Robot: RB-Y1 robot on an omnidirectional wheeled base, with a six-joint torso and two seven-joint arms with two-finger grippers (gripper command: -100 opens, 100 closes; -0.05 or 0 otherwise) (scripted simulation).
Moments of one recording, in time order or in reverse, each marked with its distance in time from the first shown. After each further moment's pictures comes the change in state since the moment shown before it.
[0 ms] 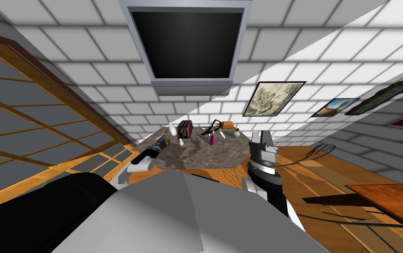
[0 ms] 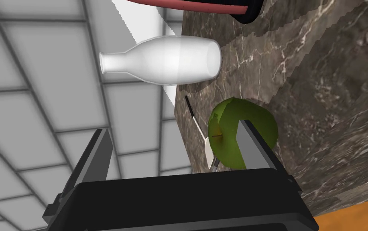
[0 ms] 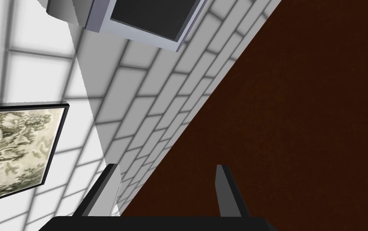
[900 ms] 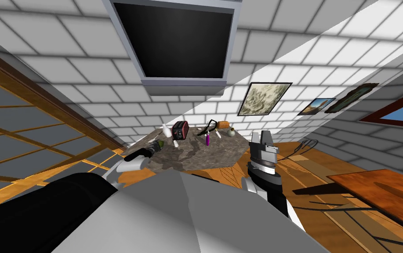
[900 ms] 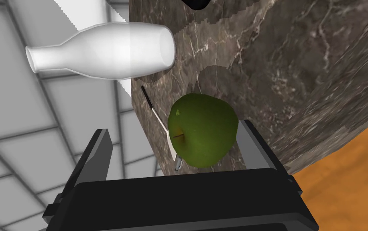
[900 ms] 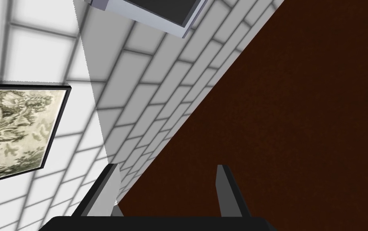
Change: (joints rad) left arm 0.014 0.083 0.099 0.054 0.076 0.235 0.056; right arm 0.000 0.000 0.000 0.000 0.000 0.000 0.000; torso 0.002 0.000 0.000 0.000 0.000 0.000
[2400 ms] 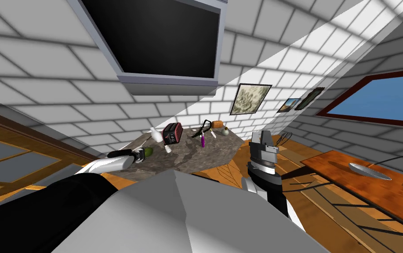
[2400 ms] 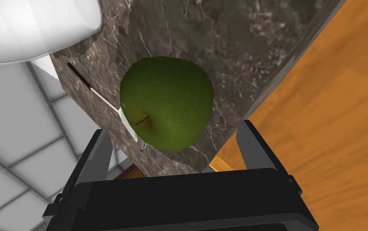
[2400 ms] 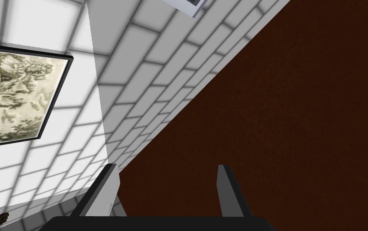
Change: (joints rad) left arm 0.062 0.145 0.171 0.092 0.102 0.404 0.002; right arm 0.000 0.000 0.000 0.000 0.000 0.000 0.000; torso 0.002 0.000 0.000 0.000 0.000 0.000
